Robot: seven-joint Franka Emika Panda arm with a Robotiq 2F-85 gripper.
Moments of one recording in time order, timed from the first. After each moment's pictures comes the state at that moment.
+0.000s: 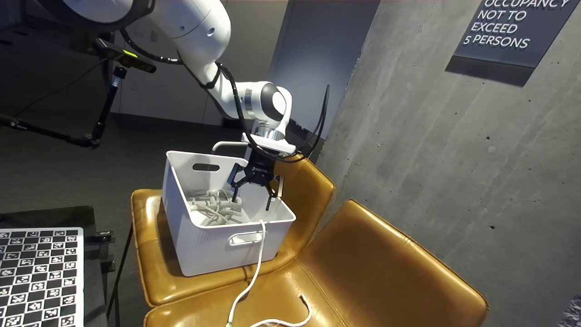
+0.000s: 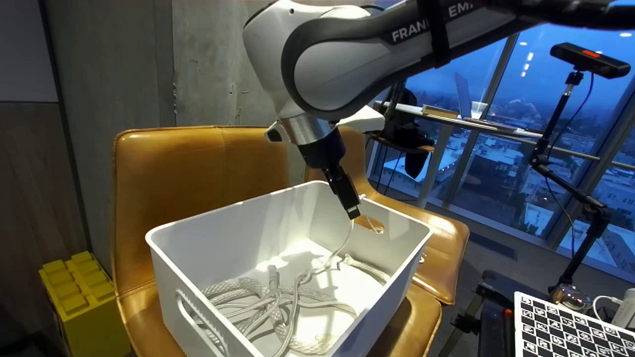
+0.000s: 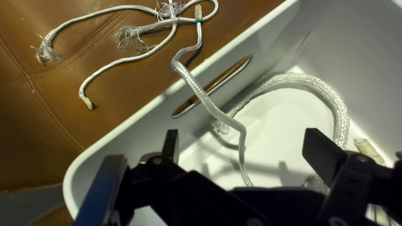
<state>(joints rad) 0.17 0.82 0.05 -1.25 -0.45 1.61 -0.52</state>
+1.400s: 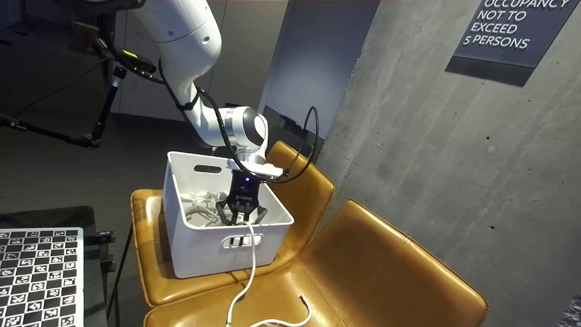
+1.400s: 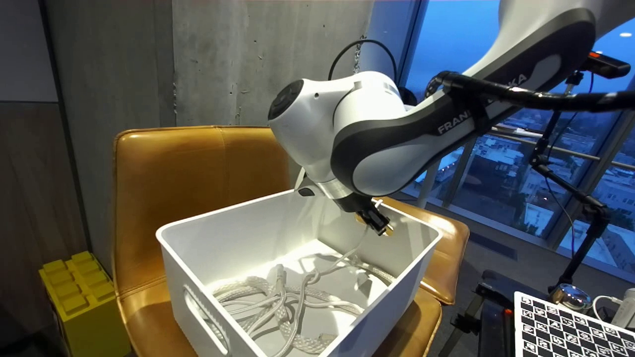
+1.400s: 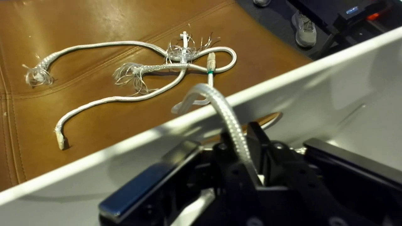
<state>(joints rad) 0.15 0.75 0.05 -1.57 -0.67 1.73 -0.53</state>
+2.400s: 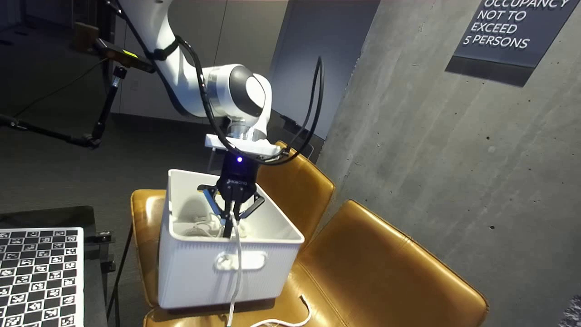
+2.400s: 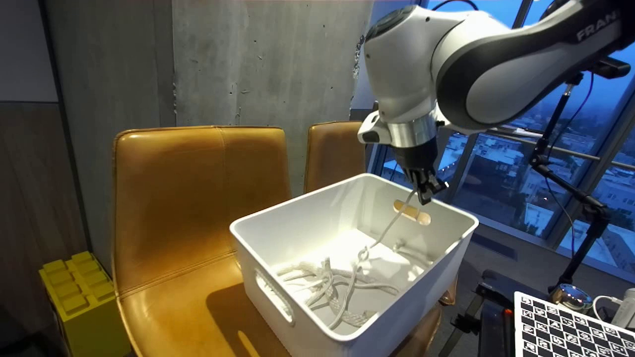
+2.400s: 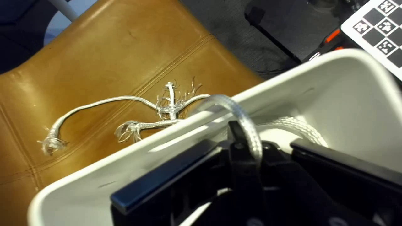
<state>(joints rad) 0.03 0.33 0.05 -1.99 -0.62 1.91 -0.47</state>
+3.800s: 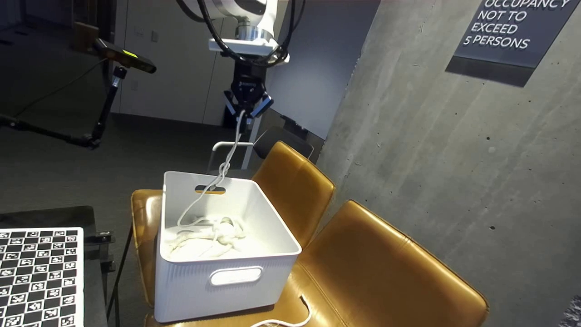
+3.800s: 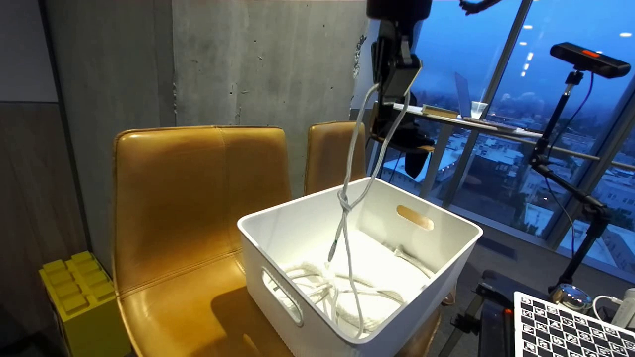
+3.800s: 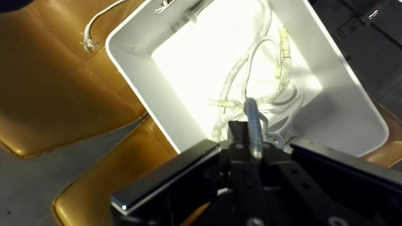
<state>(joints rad) 0.13 0.19 0.13 -1.72 -0.34 1.81 -0.35</state>
